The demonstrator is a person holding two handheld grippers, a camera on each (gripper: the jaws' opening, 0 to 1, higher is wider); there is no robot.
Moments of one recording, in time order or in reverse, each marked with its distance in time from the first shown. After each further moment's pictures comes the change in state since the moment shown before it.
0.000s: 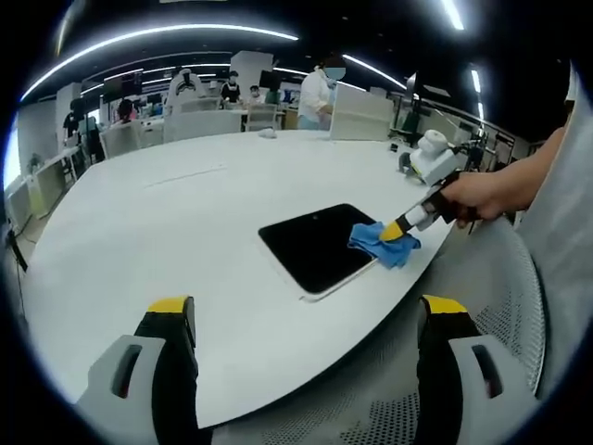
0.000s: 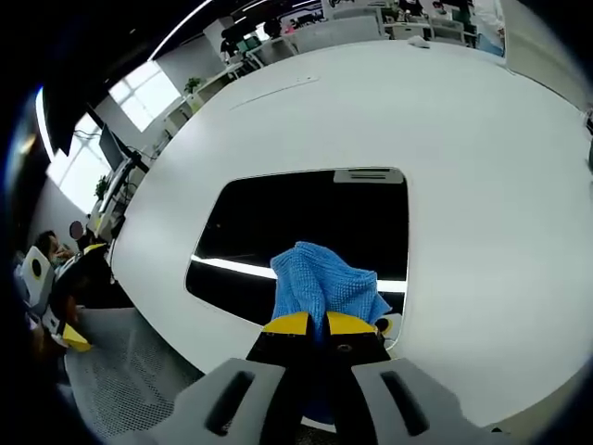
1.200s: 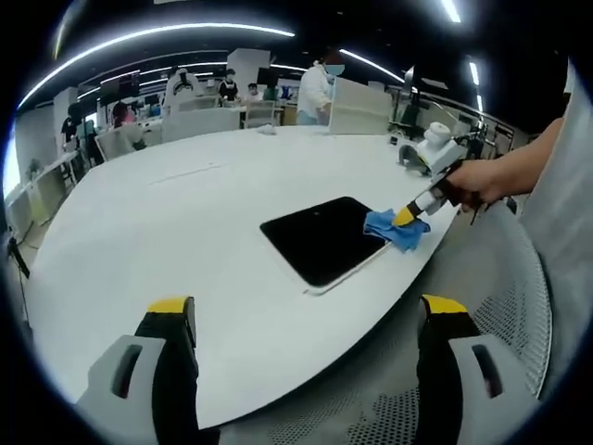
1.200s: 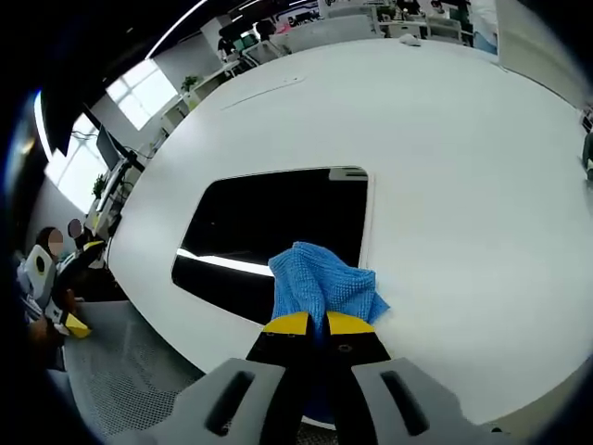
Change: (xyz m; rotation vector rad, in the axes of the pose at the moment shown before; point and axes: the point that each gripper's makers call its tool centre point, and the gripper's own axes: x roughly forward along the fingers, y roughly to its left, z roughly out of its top) left arm -0.001 0.003 -0.006 0.029 0.021 0.001; right arm -0.007 -0.036 -0.002 0.001 0.011 -0.011
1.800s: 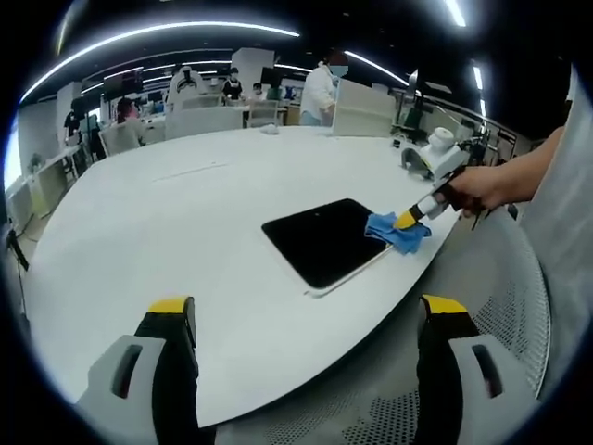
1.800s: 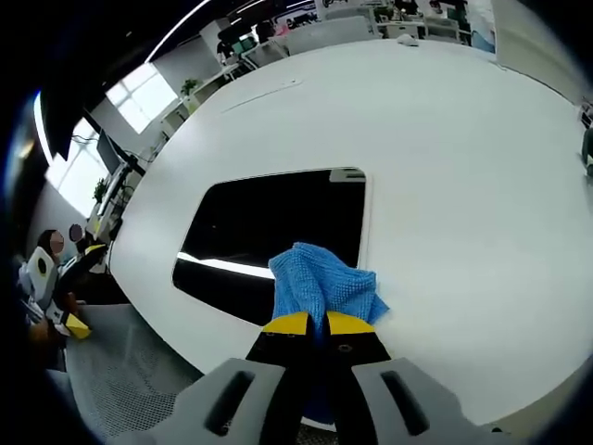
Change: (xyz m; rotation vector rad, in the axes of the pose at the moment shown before) left arm 0.001 0.004 -0.001 -0.029 -0.005 0.004; right arm -0.011 0.008 0.001 0.009 -0.017 0.001
